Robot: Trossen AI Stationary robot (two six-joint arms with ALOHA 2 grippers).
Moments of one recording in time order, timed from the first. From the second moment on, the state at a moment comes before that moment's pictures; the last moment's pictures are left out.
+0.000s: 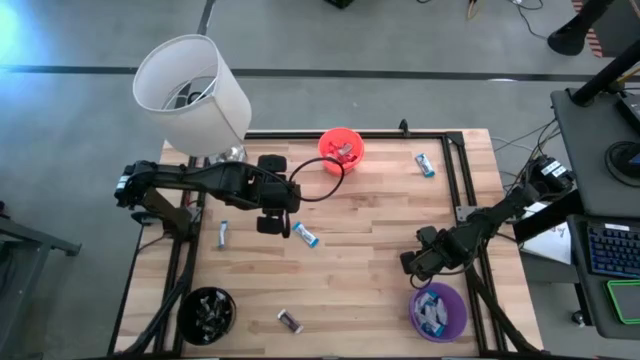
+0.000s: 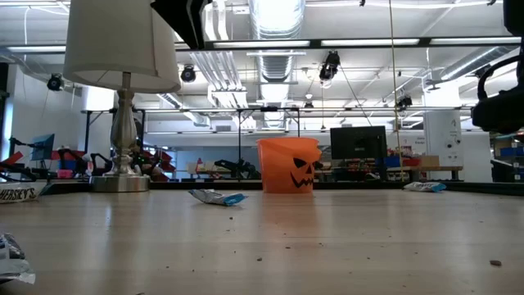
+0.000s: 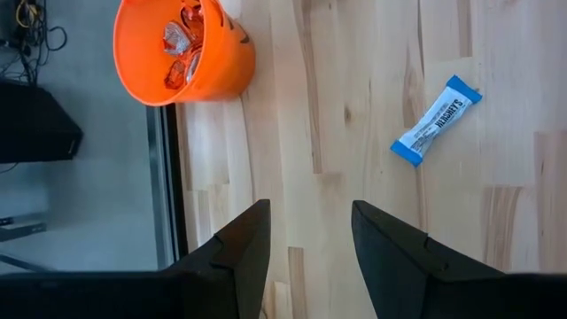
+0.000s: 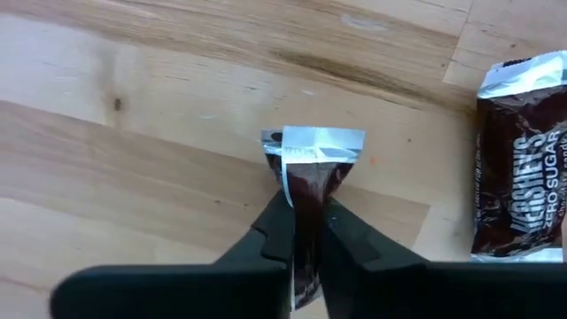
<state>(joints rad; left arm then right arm) -0.11 1.59 1.67 -1.31 -0.46 0.10 0.58 1.33 0.58 -0.73 0.02 1.91</state>
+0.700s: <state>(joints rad) -0.11 1.59 1.67 -1.35 -0.46 0.13 0.58 1.27 0.85 -0.72 0.38 1.73</state>
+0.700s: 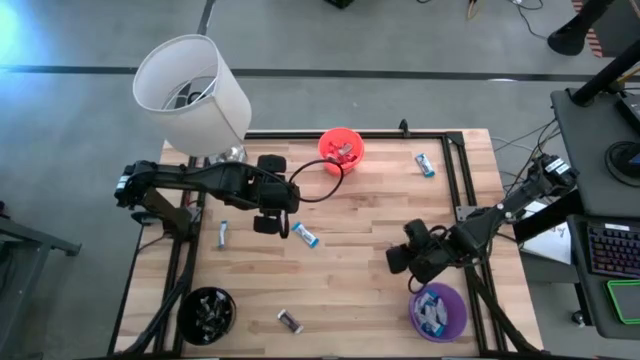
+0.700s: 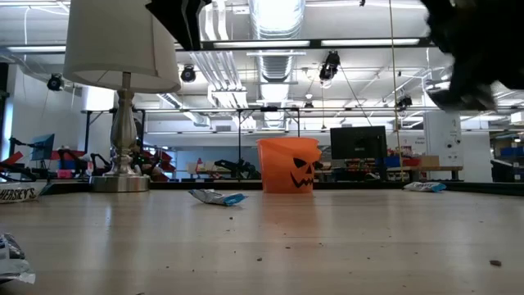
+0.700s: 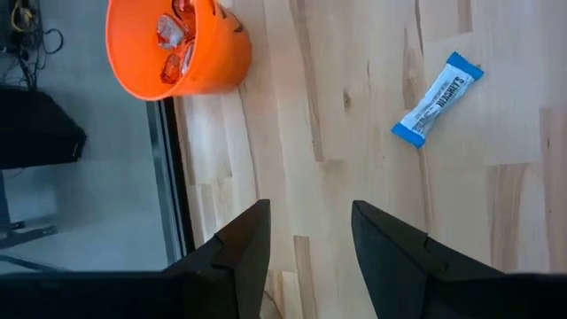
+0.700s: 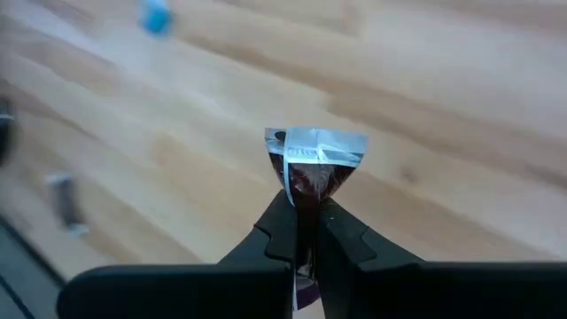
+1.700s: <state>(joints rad) -0.13 1.59 1.67 -0.69 0.25 -0.22 0.44 1.52 1.45 -0.73 0.54 0.91</state>
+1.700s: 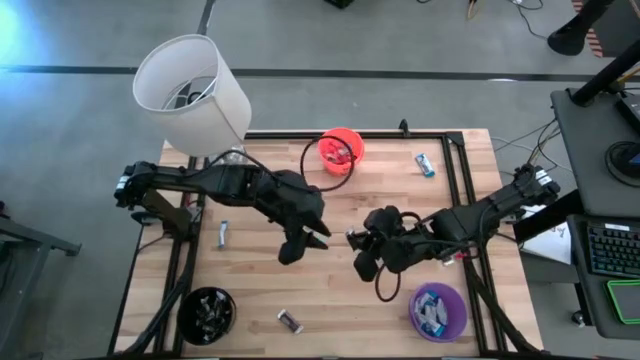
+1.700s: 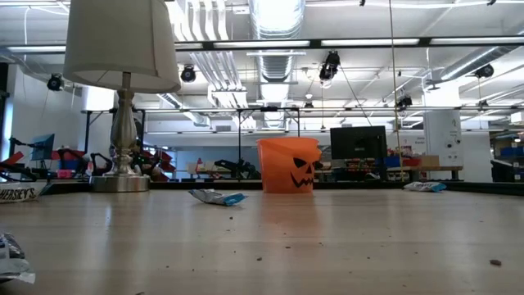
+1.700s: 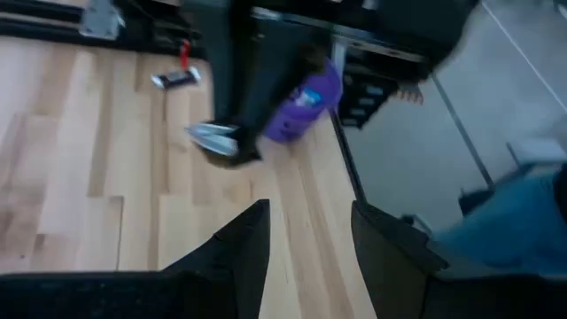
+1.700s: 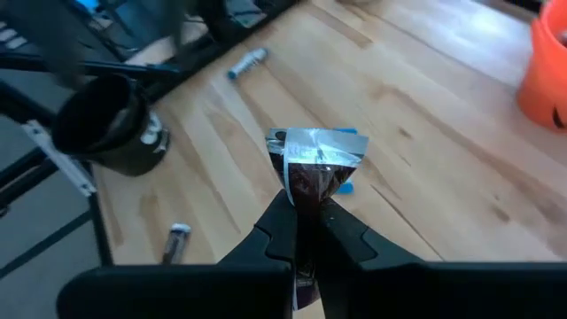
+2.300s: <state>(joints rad) -0.13 1.59 1.67 -0.62 0.11 -0.34 0.42 1.52 1.49 -0.54 0.54 0.75</state>
